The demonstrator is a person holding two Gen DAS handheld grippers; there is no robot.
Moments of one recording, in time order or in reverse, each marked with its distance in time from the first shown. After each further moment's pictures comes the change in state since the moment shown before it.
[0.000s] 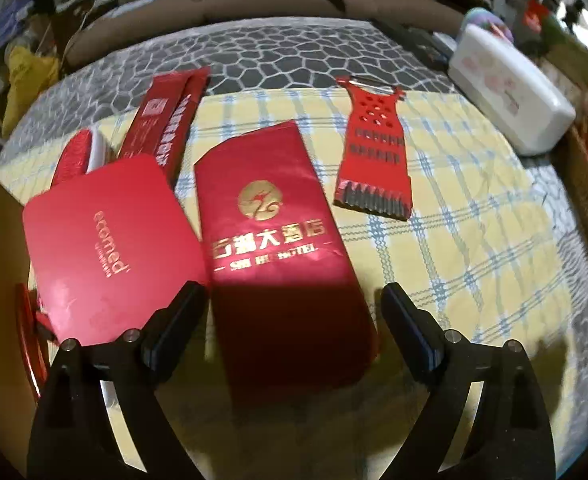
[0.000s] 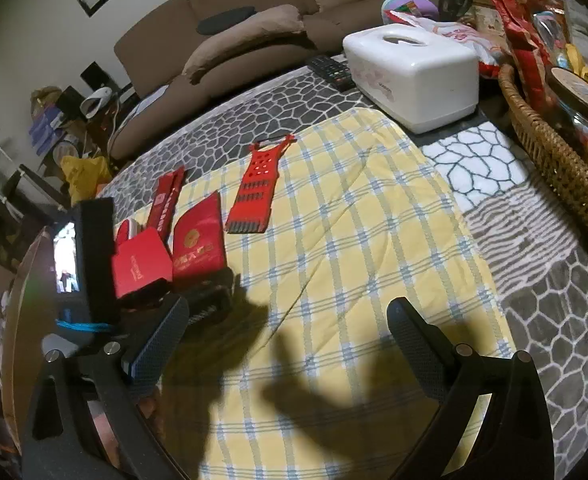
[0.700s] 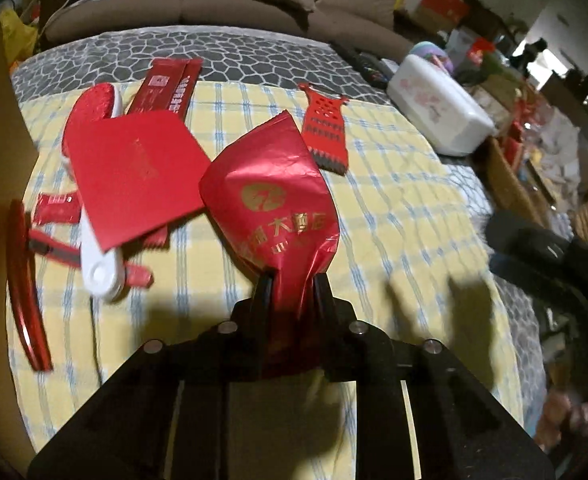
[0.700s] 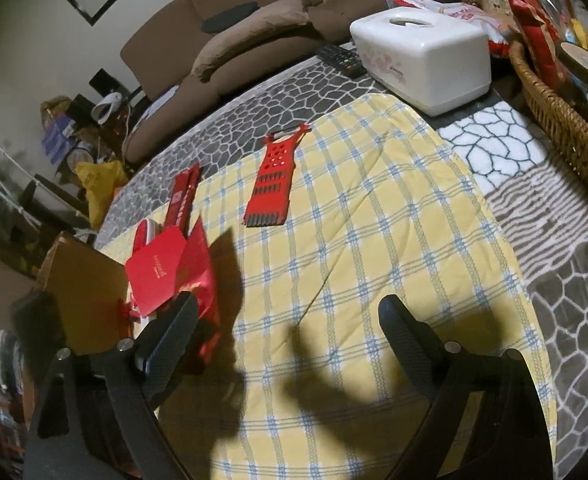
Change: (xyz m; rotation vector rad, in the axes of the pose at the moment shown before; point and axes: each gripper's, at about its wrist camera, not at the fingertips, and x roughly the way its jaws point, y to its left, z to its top) left arm -0.063 0.039 -0.056 -0.069 -0.042 -0.301; right arm 0.008 0.005 -0.004 0.035 0.029 0.078
